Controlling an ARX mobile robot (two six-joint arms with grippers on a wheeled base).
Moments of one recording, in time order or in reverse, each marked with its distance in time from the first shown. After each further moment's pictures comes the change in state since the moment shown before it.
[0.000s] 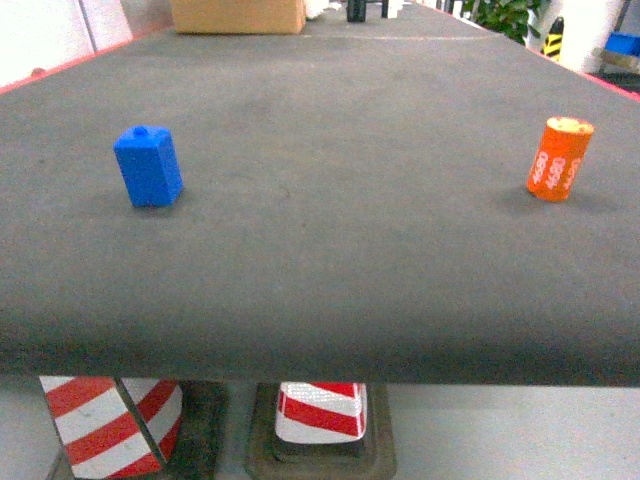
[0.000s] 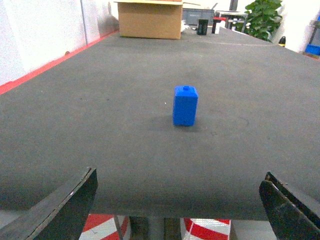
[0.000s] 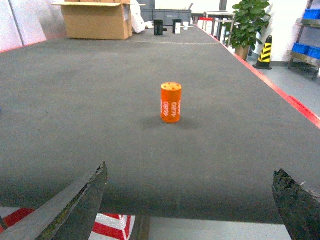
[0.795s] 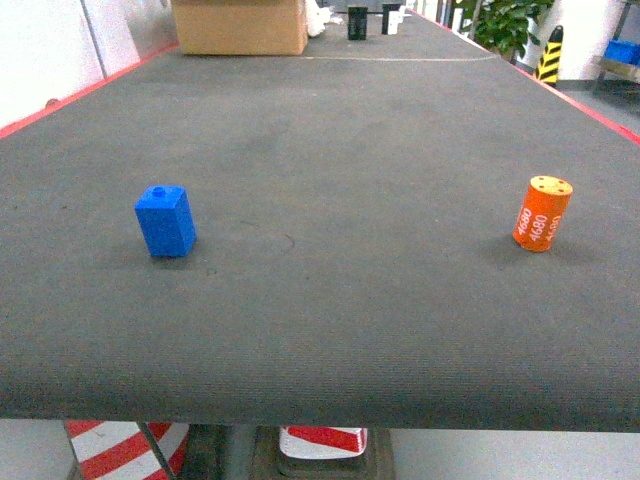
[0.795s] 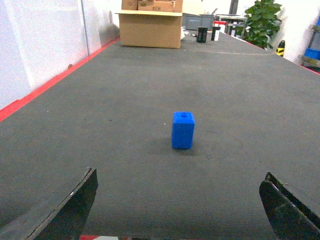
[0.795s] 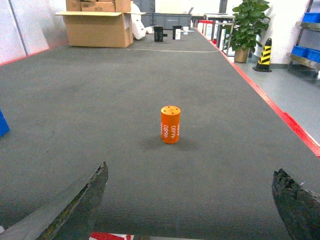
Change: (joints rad) left arm 0.000 0.000 0.000 0.000 0.000 -0.001; right arm 0.000 0.000 0.000 0.000 0.000 0.000
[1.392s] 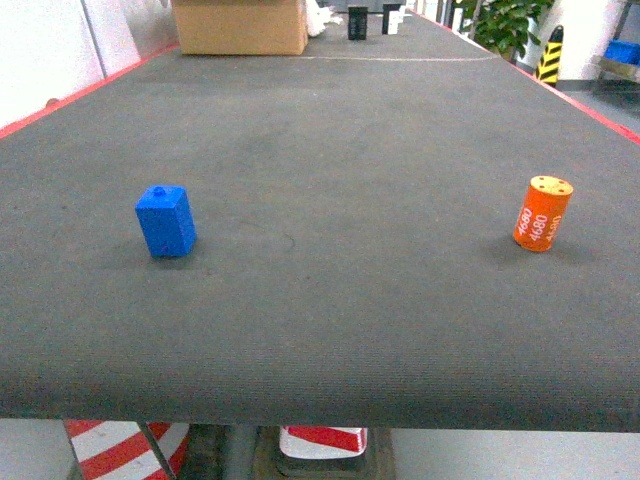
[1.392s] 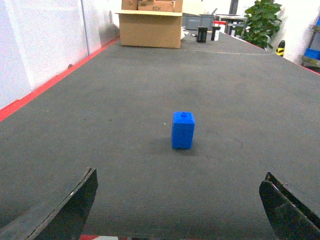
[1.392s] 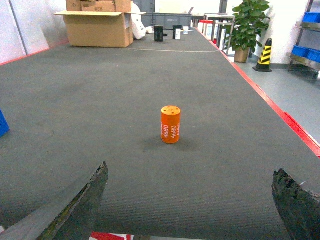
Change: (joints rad) left arm 0.000 0.000 0.000 0.000 0.000 0.000; right arm 0.000 0.000 0.000 0.000 0.000 0.000
